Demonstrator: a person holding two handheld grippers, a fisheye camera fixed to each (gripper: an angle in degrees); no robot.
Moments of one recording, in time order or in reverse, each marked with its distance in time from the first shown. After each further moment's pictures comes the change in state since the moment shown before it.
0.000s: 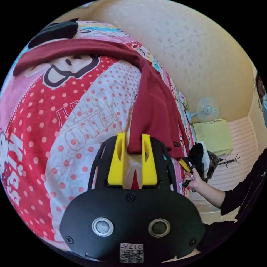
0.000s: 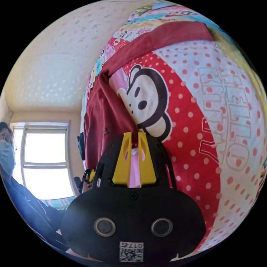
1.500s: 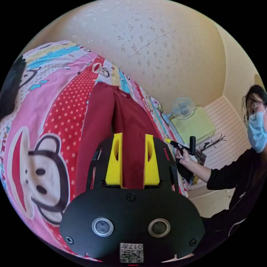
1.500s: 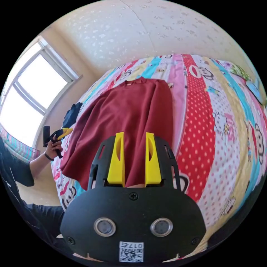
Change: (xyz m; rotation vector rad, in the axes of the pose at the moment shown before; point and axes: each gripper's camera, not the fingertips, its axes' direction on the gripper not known) left arm 0.023 -0.307 -0.027 0.020 0.155 0.354; right arm -0.249 -0.128 0.172 -0.025 0.216 -0.748
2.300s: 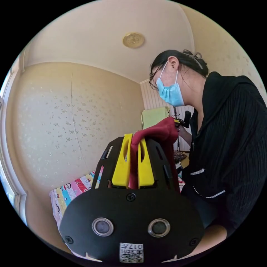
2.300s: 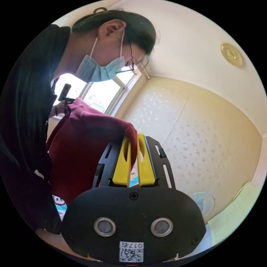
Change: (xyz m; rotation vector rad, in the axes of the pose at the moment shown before) left arm 0.420 0.006 -0.603 0.444 0.061 1.056; right arm -0.433 0.099 -0.510 0.851 0.353 -0.889
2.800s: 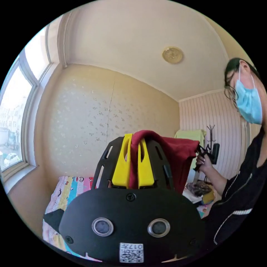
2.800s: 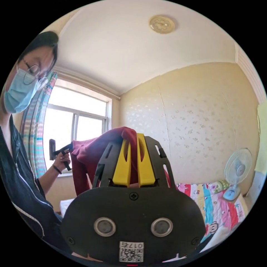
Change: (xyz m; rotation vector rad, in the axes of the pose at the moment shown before) left arm 0.018 0.032 -0.038 0.167 -0.364 -0.206; right arm 0.000 0.030 0.053 0.264 -0.025 0.567
